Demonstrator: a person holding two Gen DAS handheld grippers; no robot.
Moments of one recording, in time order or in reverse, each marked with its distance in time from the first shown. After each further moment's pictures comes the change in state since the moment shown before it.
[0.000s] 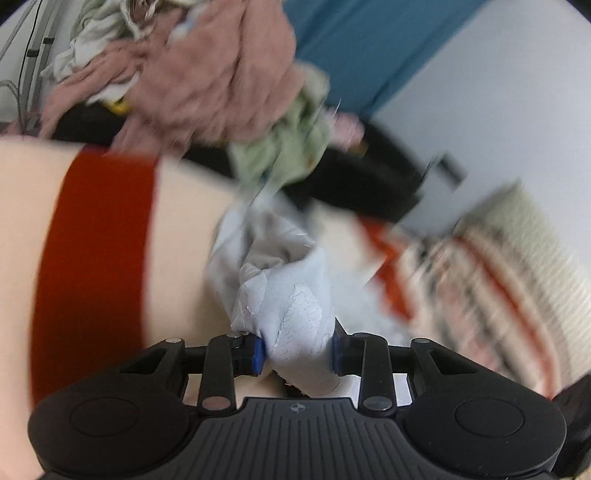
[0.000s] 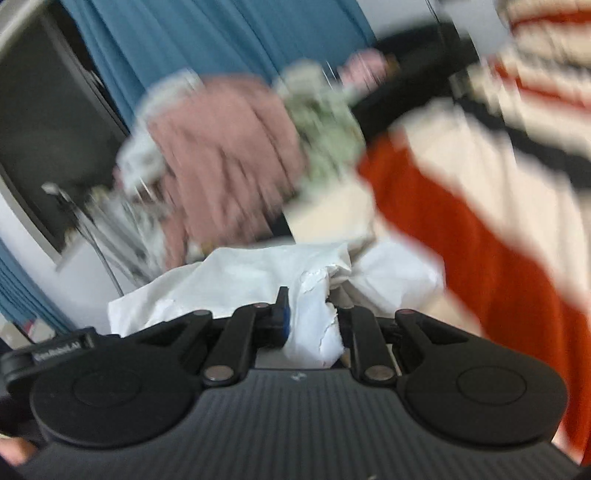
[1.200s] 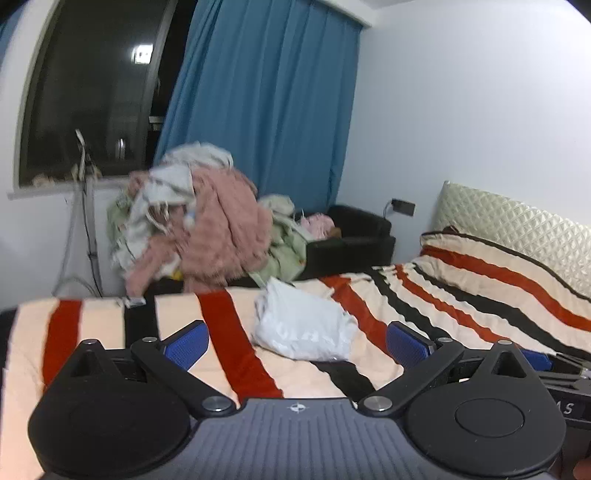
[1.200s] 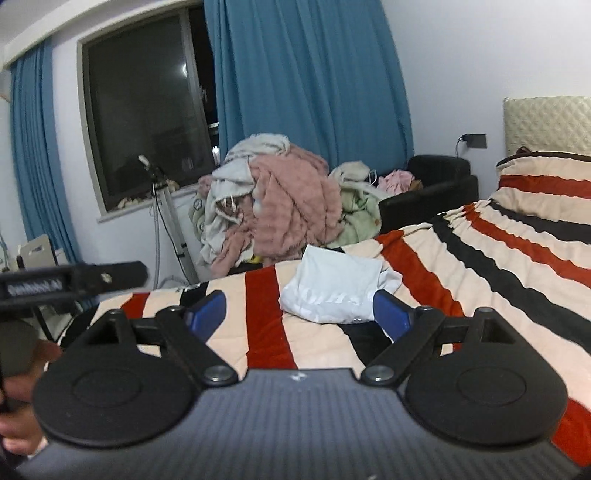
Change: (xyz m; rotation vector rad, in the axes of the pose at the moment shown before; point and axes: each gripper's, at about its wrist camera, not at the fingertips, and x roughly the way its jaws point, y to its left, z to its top) left arm -0.508 -0.147 -0.213 0.414 -0.412 0.142; right arm -0.425 0.140 -0.176 -0.366 -0.298 -0.023
